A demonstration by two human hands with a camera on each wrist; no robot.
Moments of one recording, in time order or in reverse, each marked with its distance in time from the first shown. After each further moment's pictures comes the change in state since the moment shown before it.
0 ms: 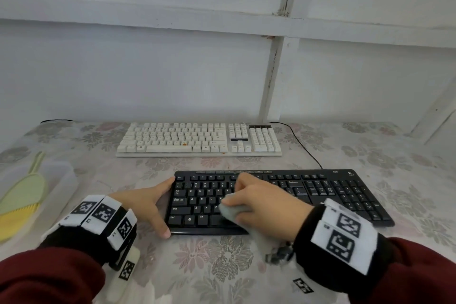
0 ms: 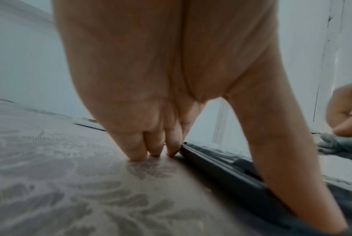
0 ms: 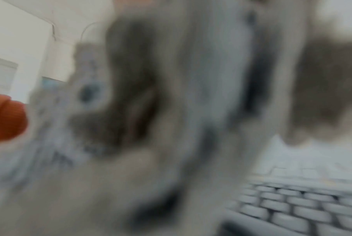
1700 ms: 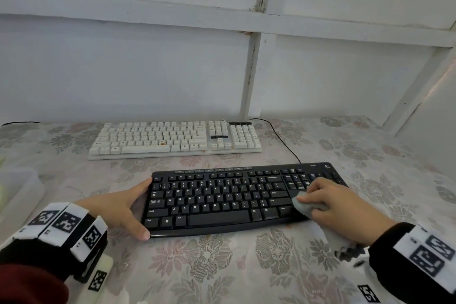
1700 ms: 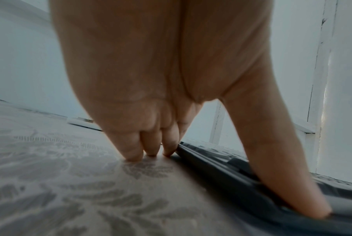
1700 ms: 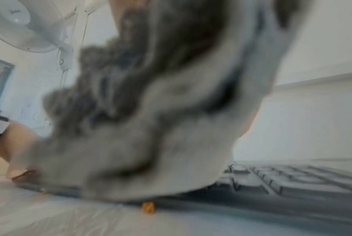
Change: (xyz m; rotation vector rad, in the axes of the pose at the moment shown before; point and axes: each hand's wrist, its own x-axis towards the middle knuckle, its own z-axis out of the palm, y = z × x) left_hand 0.002 -0.004 0.002 -0.119 -0.032 0.103; right_hand -0.096 0.113 -0.004 -0.015 0.174 0.385
